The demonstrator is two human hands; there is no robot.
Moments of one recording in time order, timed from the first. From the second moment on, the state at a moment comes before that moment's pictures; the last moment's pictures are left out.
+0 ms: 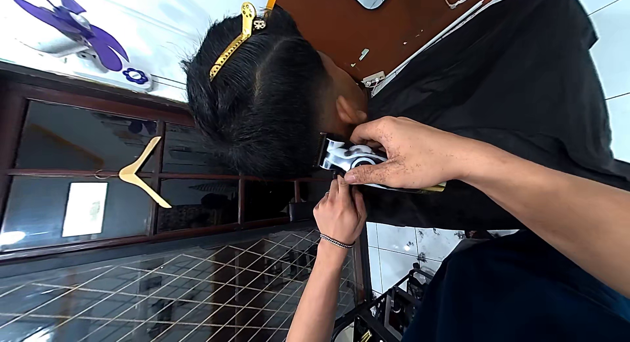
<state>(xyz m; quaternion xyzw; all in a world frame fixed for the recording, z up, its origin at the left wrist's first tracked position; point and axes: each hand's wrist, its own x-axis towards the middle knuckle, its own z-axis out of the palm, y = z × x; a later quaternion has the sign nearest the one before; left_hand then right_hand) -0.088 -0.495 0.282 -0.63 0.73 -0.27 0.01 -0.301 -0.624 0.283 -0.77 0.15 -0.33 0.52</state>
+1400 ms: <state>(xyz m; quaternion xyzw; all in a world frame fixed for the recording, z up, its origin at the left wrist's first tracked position) -0.088 -0.496 0.280 -0.63 0.73 -0.27 0.01 -0.304 -0.628 0.283 -0.77 0.15 -0.32 0.53</state>
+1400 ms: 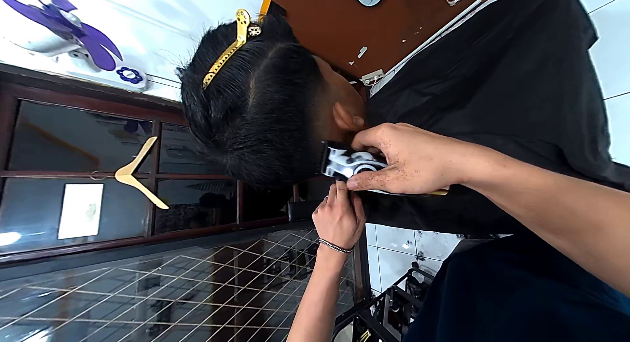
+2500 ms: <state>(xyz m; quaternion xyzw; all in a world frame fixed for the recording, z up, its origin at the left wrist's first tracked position) -0.087 -0.497 0.279 -0.63 0.73 -0.26 0.00 -0.301 -0.583 0.251 -0.51 0.12 -0.55 0.64</state>
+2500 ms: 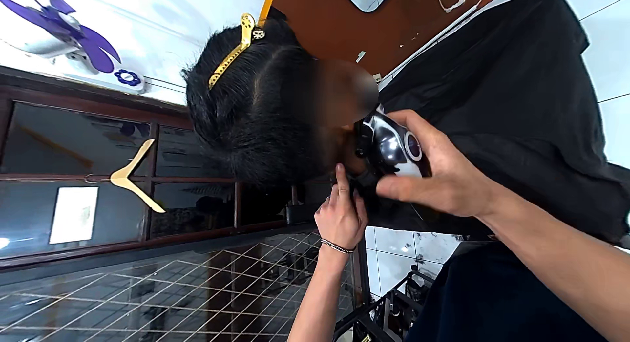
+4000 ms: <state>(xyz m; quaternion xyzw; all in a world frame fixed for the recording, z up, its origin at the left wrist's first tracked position) -0.157 -0.498 0.312 -0.69 0.66 -0.28 0.05 -0.328 -0.637 0.283 -0.70 0.07 -0.26 0.66</state>
